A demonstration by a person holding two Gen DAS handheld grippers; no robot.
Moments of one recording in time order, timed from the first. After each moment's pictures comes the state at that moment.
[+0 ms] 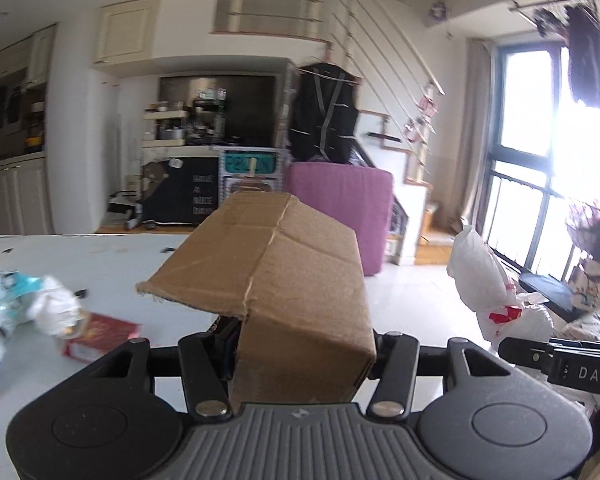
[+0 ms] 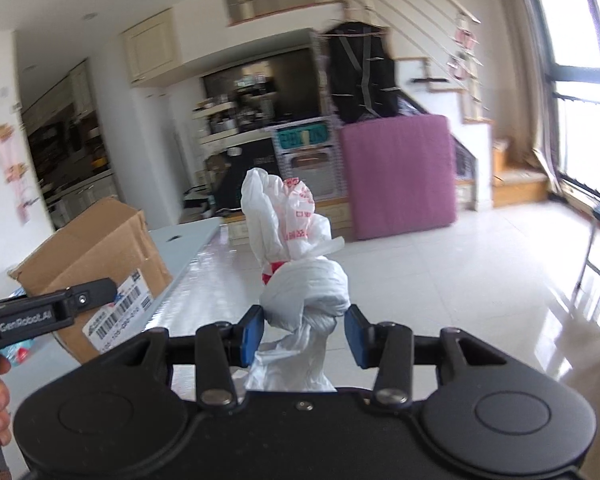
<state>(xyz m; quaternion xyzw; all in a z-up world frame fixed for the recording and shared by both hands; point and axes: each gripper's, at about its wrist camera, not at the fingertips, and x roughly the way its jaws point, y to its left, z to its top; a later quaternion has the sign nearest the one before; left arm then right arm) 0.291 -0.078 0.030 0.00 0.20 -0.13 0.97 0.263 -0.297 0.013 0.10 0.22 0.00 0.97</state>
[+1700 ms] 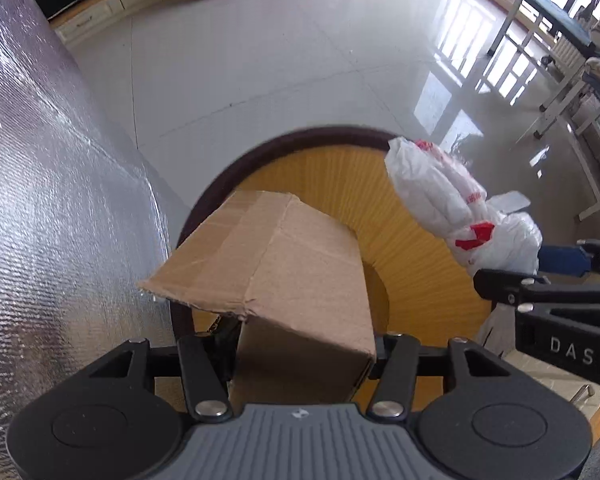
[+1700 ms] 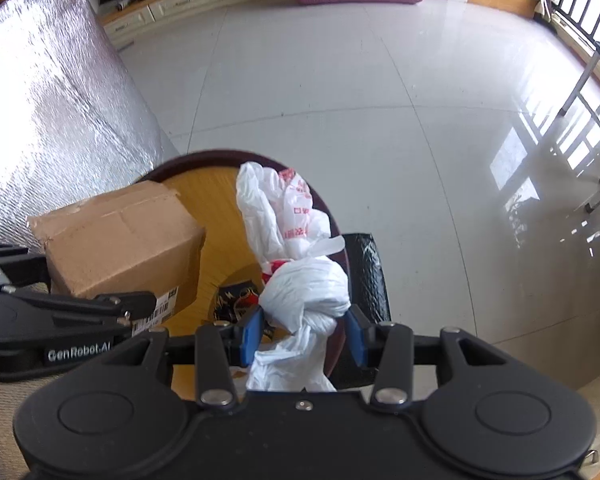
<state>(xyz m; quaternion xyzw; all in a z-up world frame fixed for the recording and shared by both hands) 0.439 -0.189 -0.234 0.16 0.59 -0.18 0.77 0.395 -0.360 -0.214 0.08 0.56 -0.04 0.82</state>
